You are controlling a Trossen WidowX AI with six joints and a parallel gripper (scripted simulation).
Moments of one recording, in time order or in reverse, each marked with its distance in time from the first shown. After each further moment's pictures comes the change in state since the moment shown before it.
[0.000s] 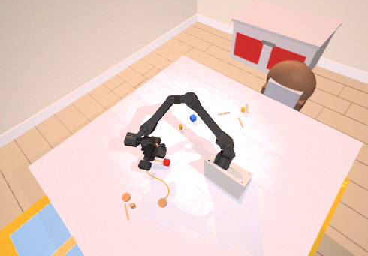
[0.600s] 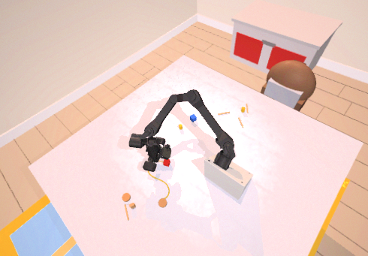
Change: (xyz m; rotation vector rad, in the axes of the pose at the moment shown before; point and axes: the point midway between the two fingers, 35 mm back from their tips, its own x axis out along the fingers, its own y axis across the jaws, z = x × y) arm 0.000 0.000 0.025 -0.003 0.000 0.002
